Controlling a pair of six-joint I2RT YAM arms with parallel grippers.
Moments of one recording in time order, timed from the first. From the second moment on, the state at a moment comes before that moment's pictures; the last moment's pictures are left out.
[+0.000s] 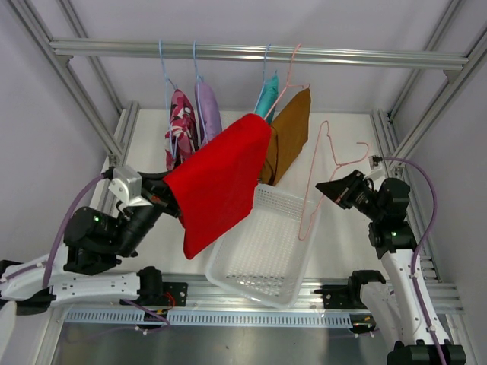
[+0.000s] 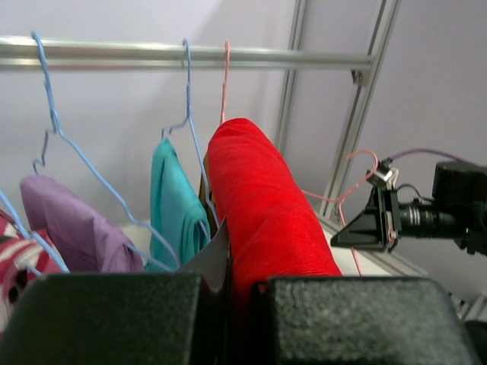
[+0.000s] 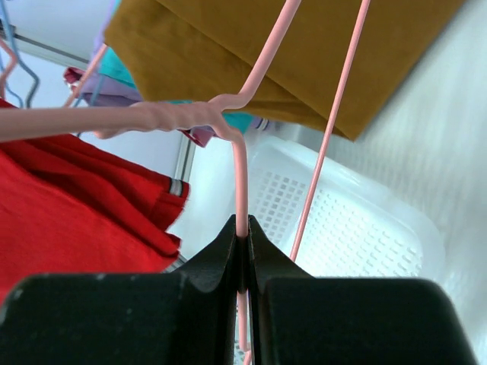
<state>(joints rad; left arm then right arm) -1.34 0.60 1.01 0.04 -0.63 0.16 0.02 0.68 0.62 -0.15 -0.62 0.84</state>
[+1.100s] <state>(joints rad) -1.34 0.38 0.69 -0.13 -0.71 -0.09 0.02 0.63 0.44 -0.09 -0.62 0.80</state>
